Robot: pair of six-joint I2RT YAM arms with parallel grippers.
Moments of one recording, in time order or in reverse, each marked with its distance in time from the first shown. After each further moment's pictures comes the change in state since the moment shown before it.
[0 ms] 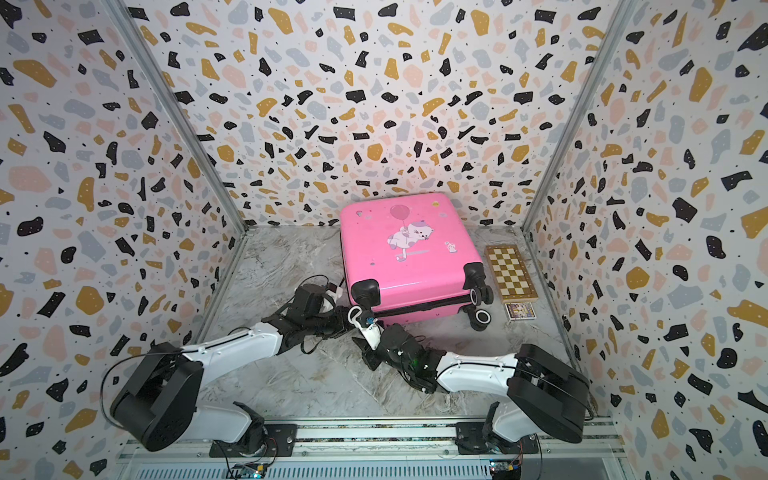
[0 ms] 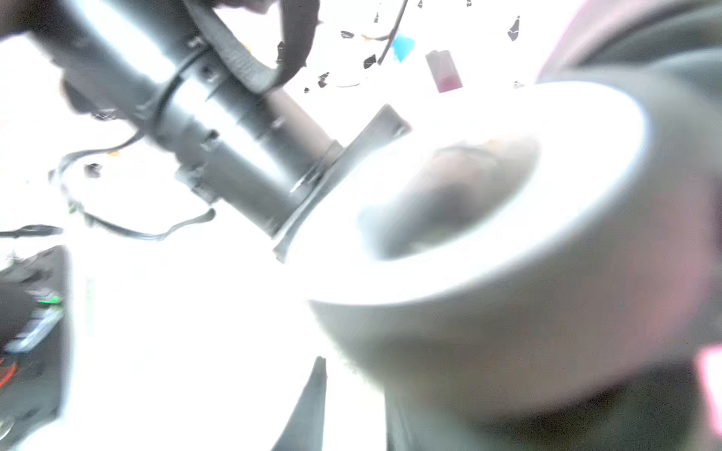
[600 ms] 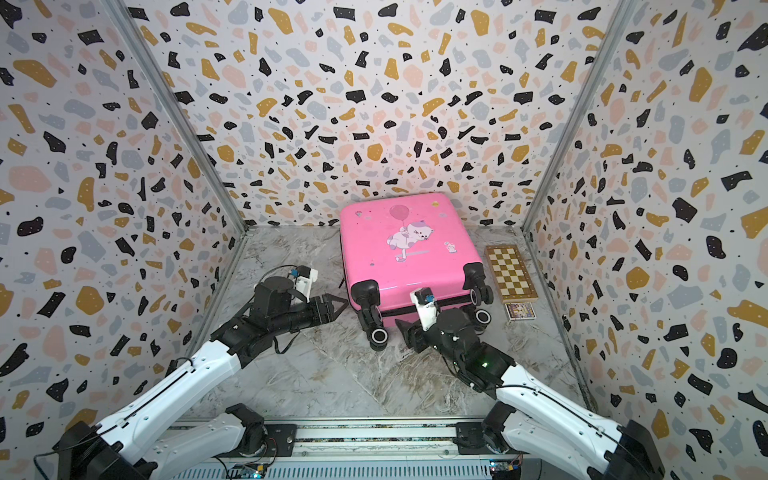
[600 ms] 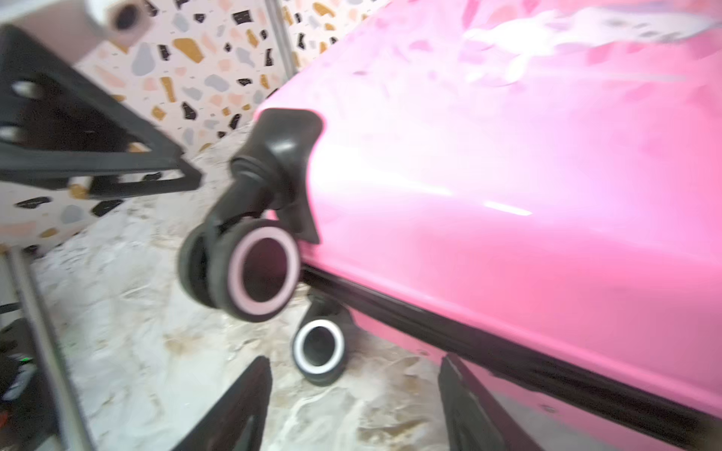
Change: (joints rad) left arm 0.000 -0.355 0.136 -0.327 -0.142 0.138; right arm -0.372 -0.553 -0.015 -0.551 -0.009 0.058
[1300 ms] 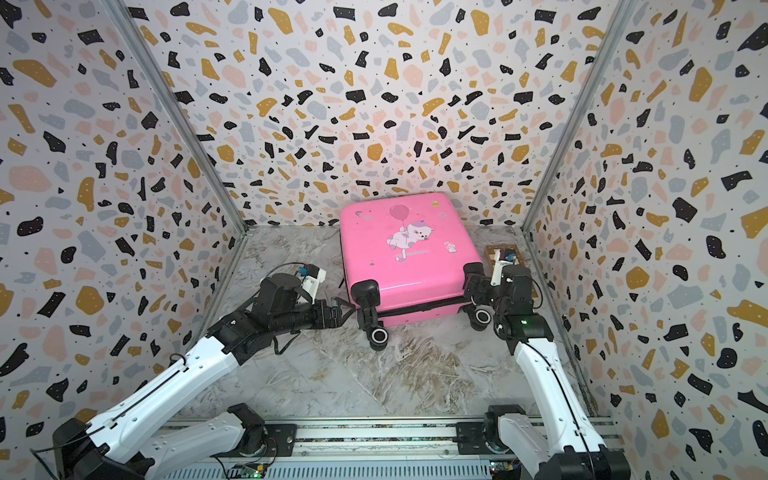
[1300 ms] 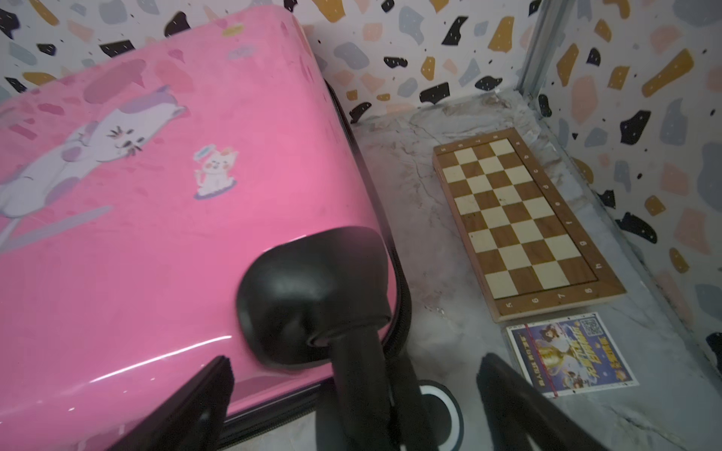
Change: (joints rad) left arm -0.082 0.031 0.110 -0.164 -0.066 0.094; right arm -0.694 0.174 0.237 -0.229 -0.132 0.035
